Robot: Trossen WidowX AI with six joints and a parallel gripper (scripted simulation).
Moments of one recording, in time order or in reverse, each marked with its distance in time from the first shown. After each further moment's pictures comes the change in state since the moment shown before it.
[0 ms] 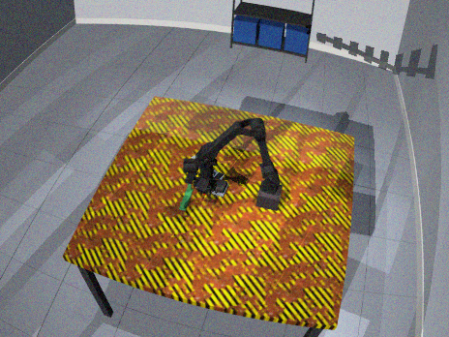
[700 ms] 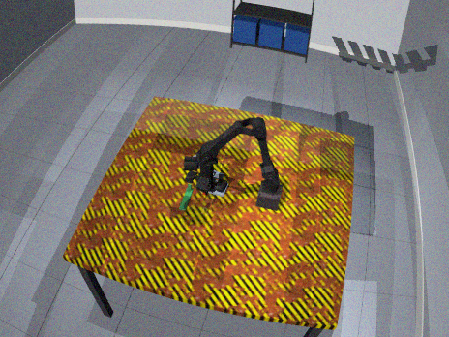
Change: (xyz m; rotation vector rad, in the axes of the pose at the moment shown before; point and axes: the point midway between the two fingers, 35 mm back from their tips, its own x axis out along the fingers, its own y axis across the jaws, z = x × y) arm -0.003 0.000 0.001 0.001 -0.050 0.001
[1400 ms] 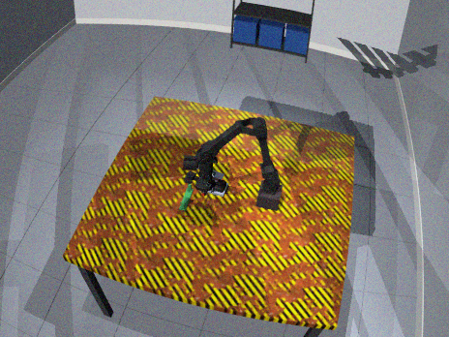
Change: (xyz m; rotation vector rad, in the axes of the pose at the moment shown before) arm -0.006 -0.001 0.014 -0.014 -0.079 0.001
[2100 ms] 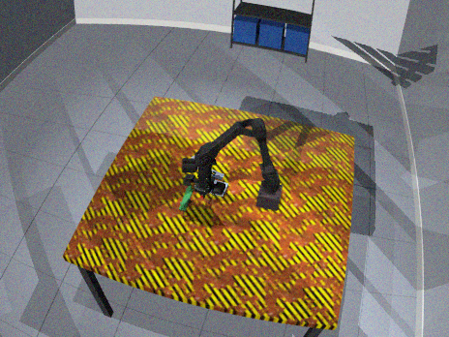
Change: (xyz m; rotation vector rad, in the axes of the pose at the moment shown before) arm 0.001 0.000 0.016 0.000 -0.002 -0.002
